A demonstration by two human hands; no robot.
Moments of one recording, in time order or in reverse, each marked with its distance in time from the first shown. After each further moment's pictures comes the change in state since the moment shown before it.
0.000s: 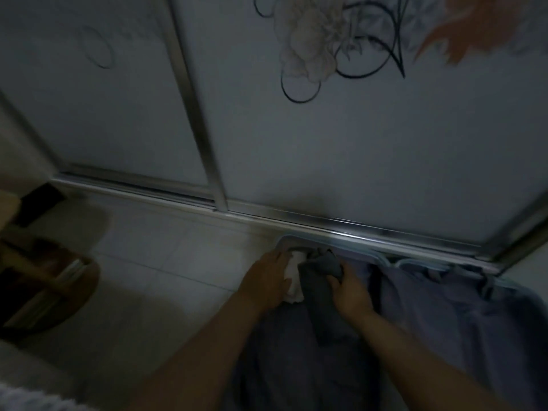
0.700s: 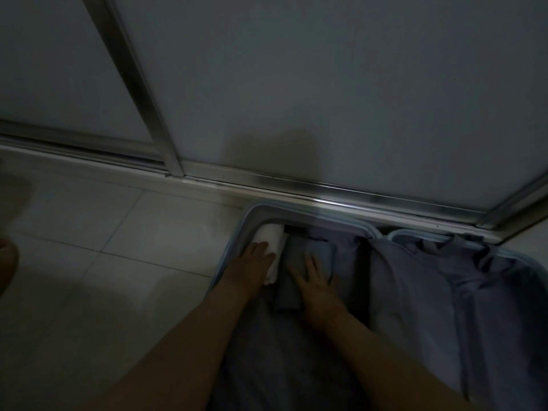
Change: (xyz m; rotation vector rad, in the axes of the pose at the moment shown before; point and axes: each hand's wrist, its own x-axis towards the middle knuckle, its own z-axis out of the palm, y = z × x) left_hand 0.072 -0.050 0.120 0.321 -0.352 0.050; right_hand 0.031 0.106 0.068 -0.767 -0.432 -0.160
